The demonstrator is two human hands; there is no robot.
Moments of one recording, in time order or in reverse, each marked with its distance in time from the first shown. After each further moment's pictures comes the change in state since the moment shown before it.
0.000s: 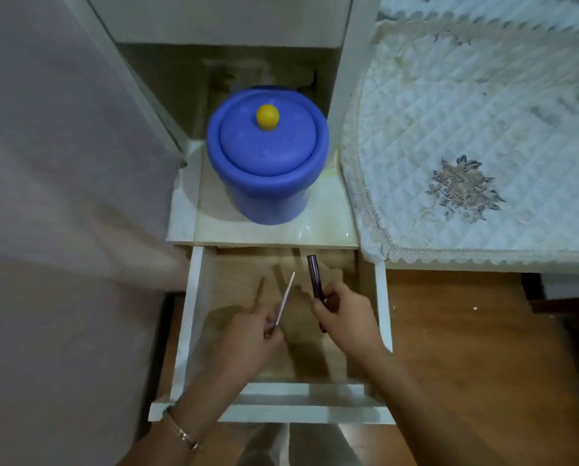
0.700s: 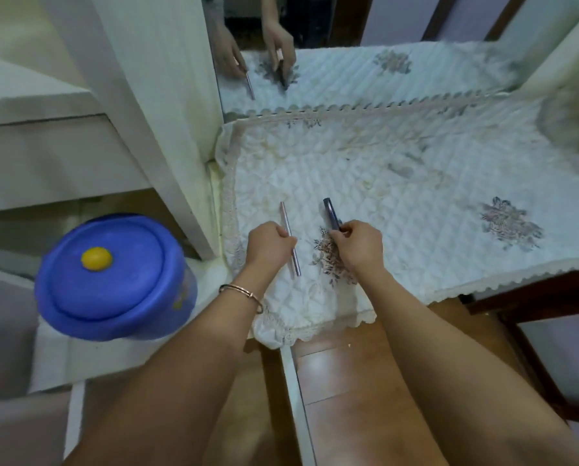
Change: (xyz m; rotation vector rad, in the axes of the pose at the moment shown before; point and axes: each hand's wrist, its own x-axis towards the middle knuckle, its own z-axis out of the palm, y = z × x) left_hand 0.204 0.230 -0.020 -0.290 0.183 0.074; right_hand 0.142 0.018 -0.216 -0.042 0.582 0.101
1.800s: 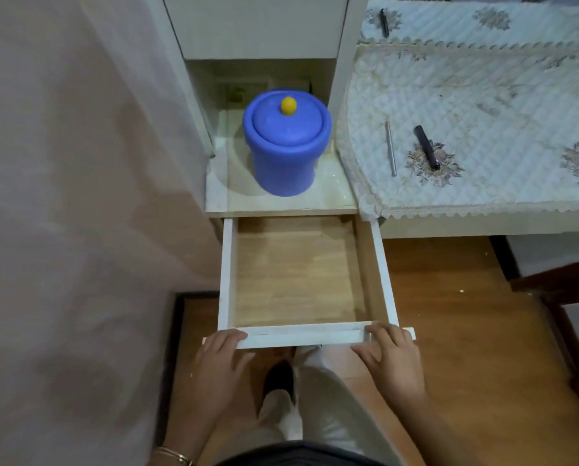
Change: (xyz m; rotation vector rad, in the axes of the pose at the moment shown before) left_hand -0.333 -0.352 -0.099 0.370 0.157 0.182; right_hand -0.373 0.103 0.071 -0.362 -0.146 -0.336
